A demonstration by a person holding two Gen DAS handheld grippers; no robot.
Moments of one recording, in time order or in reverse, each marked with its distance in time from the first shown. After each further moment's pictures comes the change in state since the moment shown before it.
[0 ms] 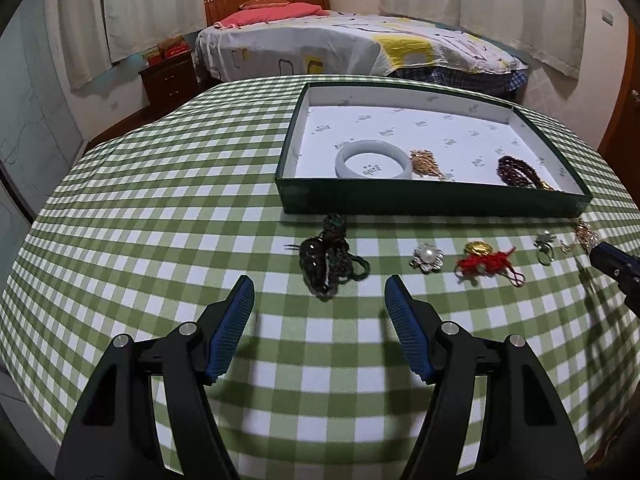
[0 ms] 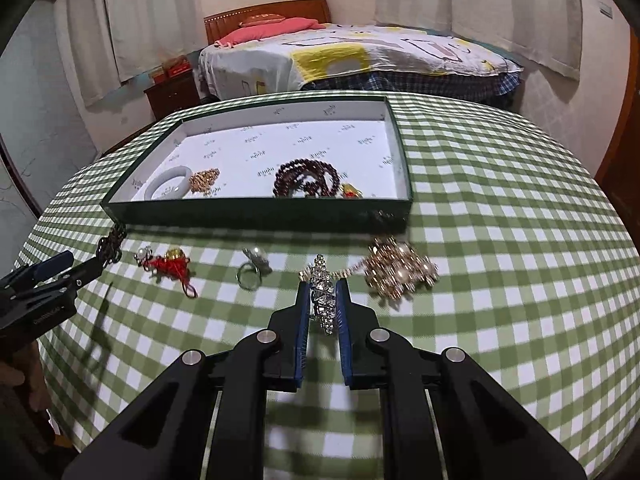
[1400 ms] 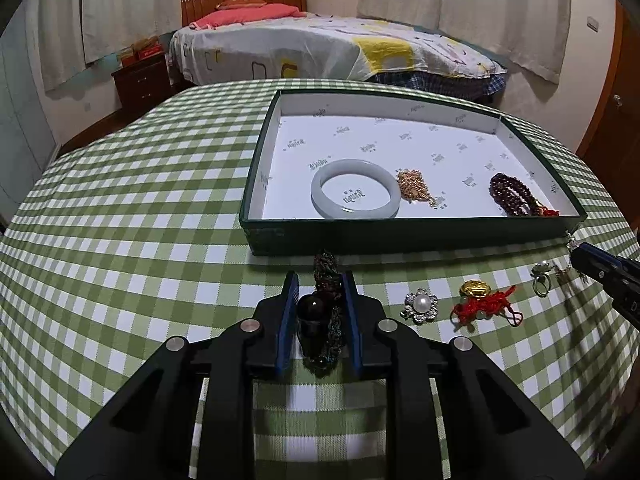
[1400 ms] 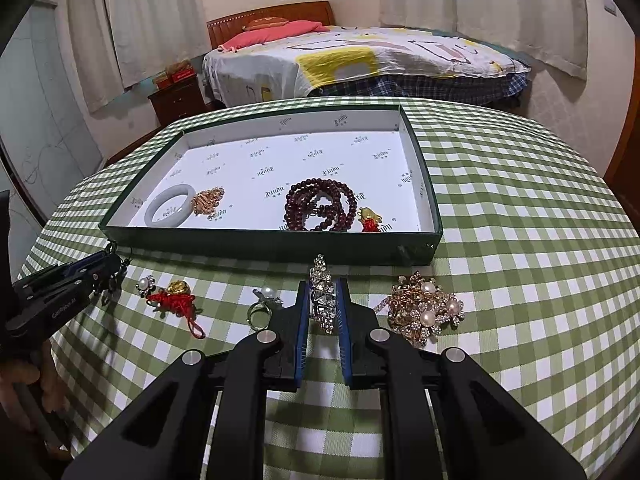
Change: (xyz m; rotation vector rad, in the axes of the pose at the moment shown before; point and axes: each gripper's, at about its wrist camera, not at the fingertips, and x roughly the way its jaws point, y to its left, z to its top) left arm 0.022 -0.001 0.021 0.016 -0.020 -0.112; right arm 0.012 0.007 0.015 0.015 -0.011 0.029
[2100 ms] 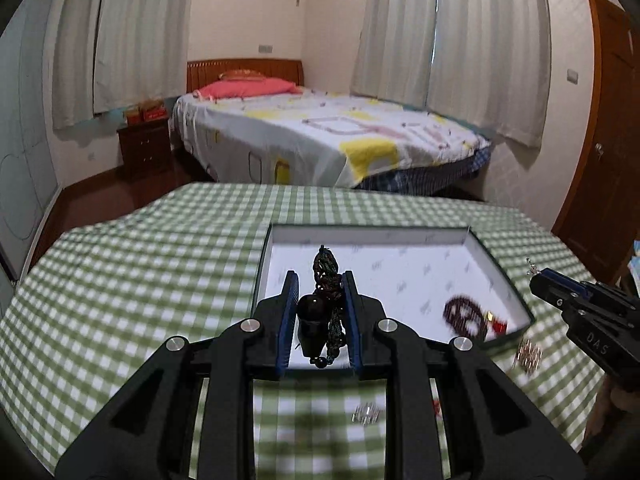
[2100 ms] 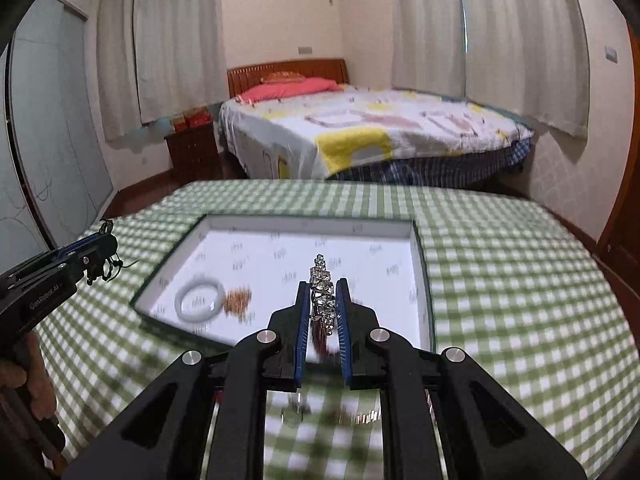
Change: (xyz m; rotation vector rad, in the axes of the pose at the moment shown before) left arm -0.064 -0.007 0.071 -0.022 -0.292 -0.031; right arm -0.041 0.022 0.066 -0.072 -0.236 0.004
